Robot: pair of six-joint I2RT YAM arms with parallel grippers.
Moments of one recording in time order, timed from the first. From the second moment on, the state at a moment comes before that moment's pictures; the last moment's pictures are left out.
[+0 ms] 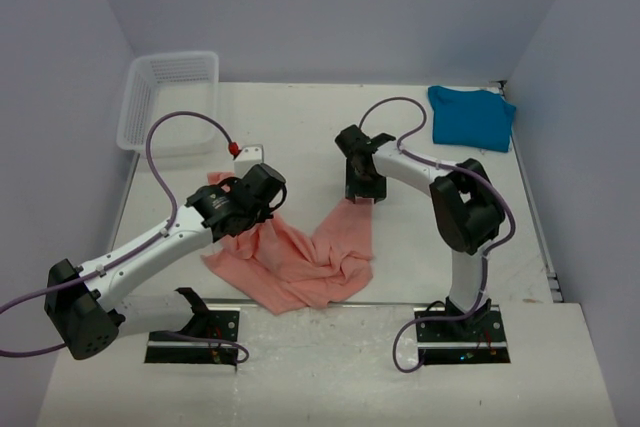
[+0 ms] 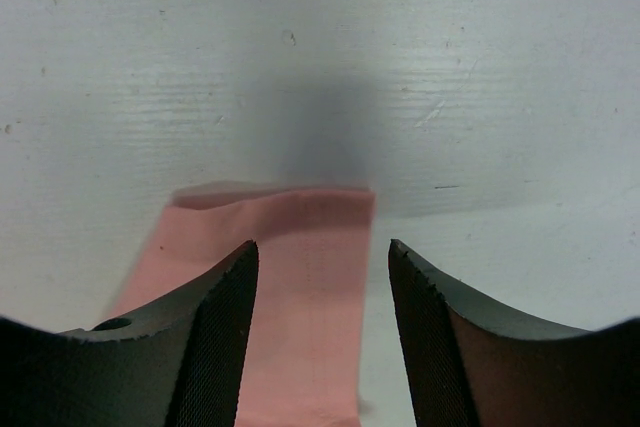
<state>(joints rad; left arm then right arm) -0.79 1.17 0.99 -0.83 -0.55 -0.75 0.60 1.96 1.42 -0.81 0.23 0.63</state>
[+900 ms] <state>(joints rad) -0.75 1.10 0.98 -0.83 -0.51 -0.72 0.56 2.02 1.43 -0.78 0.15 0.63</state>
